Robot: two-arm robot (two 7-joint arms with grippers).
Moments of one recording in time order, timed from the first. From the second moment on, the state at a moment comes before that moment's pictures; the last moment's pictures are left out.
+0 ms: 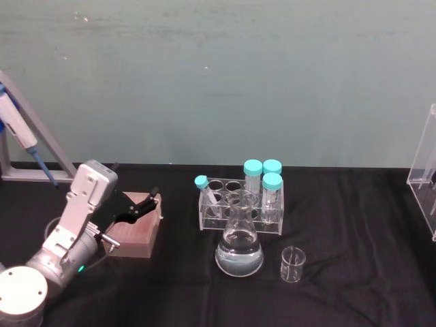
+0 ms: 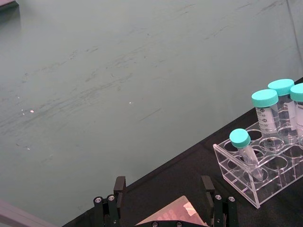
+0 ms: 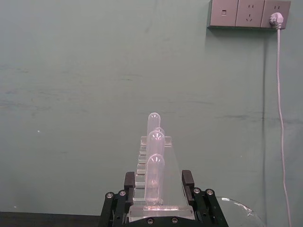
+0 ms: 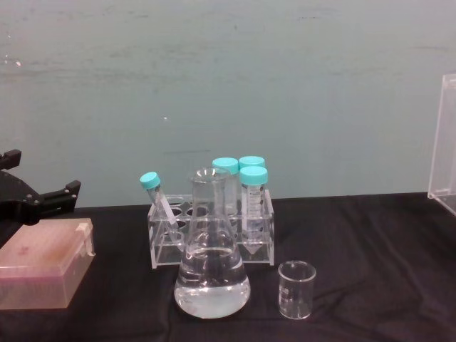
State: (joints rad) left arm -0.20 0.60 0.45 -1.41 -0.25 -0.12 0.03; right arm 0.28 0.18 0.09 -1.25 0.11 -0.22 0.17
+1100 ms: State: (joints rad) left arm -0.20 0.60 0.45 -1.41 -0.25 -0.12 0.03; right arm 0.31 0.19 0.10 -1.19 0.12 -0.22 0.18
